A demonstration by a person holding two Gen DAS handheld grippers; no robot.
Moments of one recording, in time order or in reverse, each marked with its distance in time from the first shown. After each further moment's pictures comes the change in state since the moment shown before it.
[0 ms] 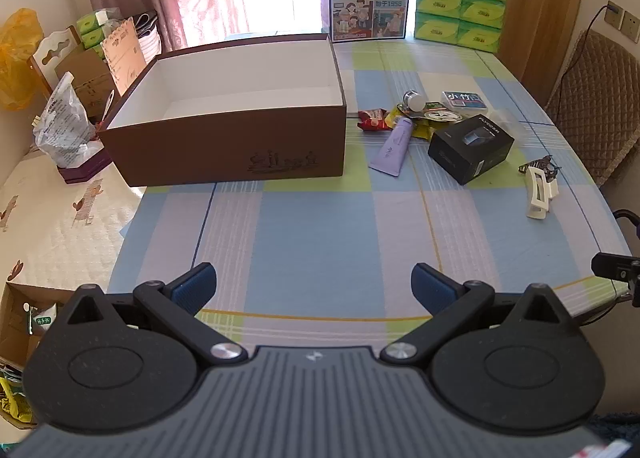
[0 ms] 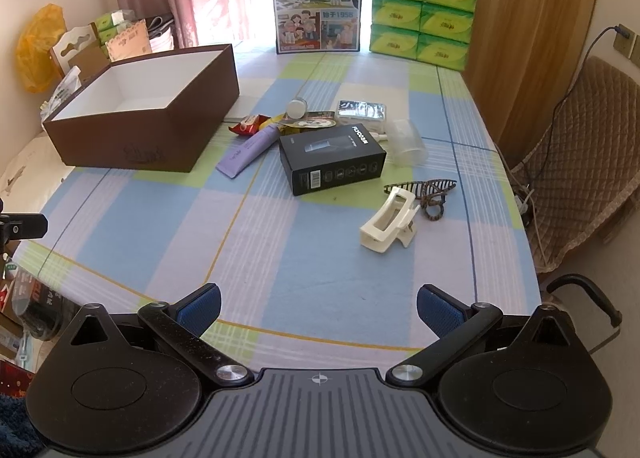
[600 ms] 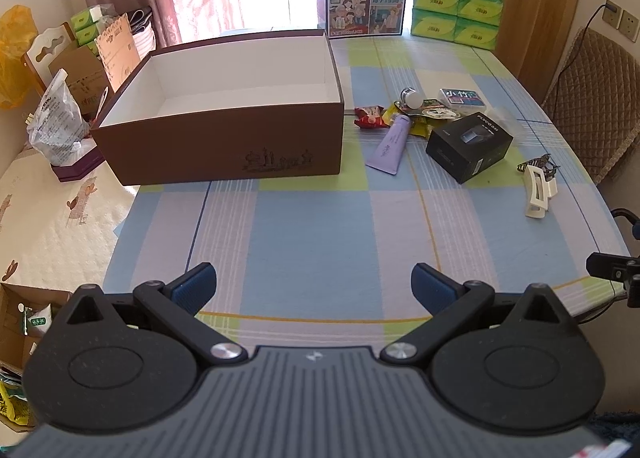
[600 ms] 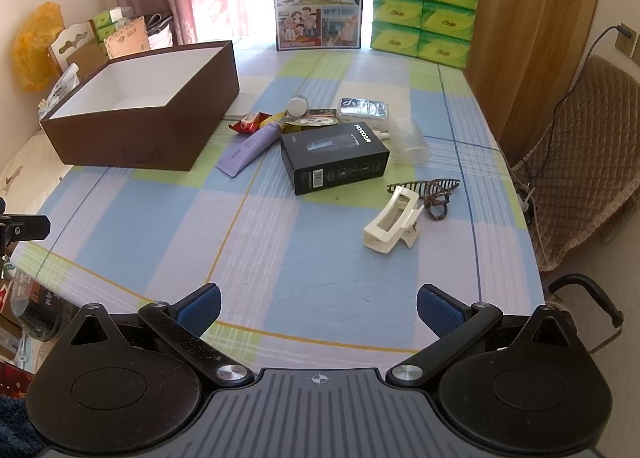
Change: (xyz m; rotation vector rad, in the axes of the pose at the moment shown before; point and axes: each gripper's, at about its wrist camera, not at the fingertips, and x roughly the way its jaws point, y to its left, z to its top) left arm 0.007 0.003 0.002 0.000 0.011 -0.019; right arm 0.008 0.004 0.004 0.001 0.009 -0.001
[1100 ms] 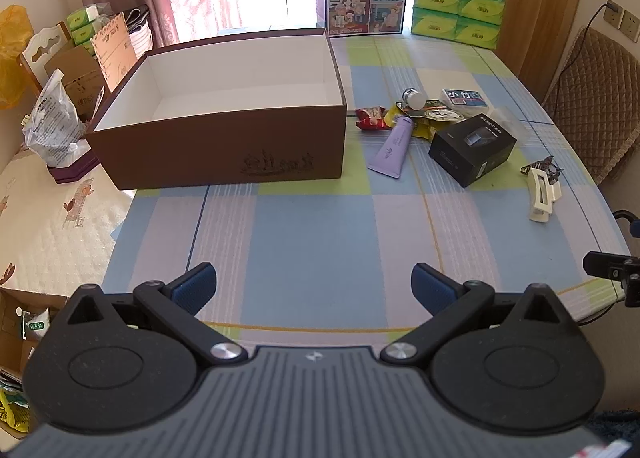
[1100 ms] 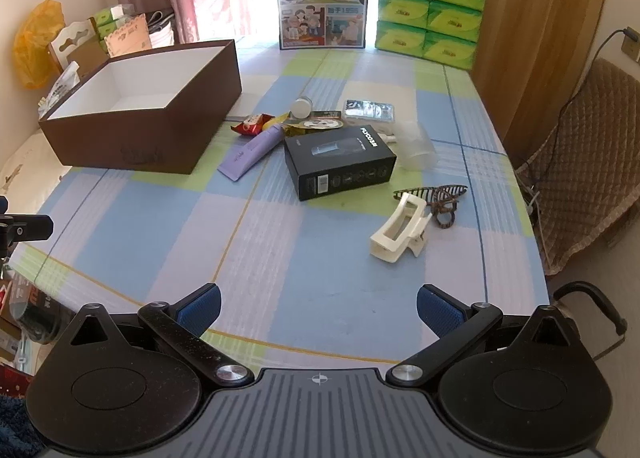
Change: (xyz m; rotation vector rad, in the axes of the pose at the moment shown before) left arm 0.007 0.003 0.007 0.007 0.007 -0.009; right arm 0.009 0.005 0.009 -0.006 0.007 0.002
